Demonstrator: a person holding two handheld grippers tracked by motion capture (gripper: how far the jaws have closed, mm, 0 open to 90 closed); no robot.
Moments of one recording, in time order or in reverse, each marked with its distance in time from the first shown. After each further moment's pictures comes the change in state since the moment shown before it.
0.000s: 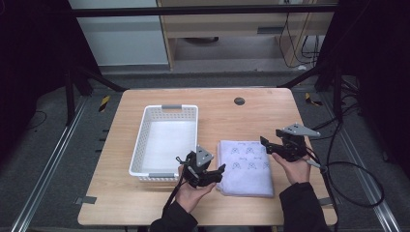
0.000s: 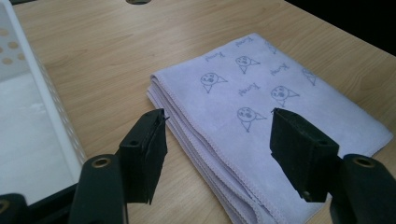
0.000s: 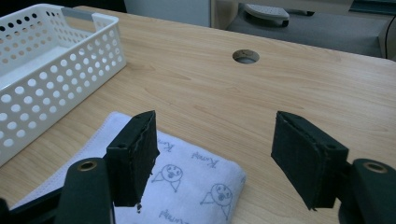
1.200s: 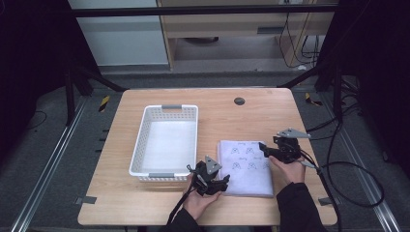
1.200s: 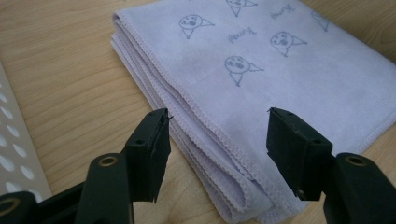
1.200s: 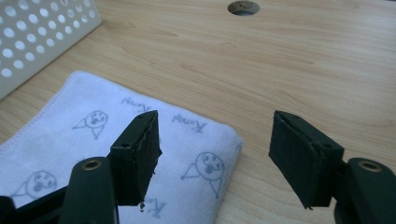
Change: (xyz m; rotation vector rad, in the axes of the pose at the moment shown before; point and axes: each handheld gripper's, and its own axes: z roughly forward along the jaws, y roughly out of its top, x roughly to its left) left arm -0.015 -0.031 0.032 0.094 -0.012 -0.007; right arm -0.013 -0.032 0.033 0.111 -0.010 0.025
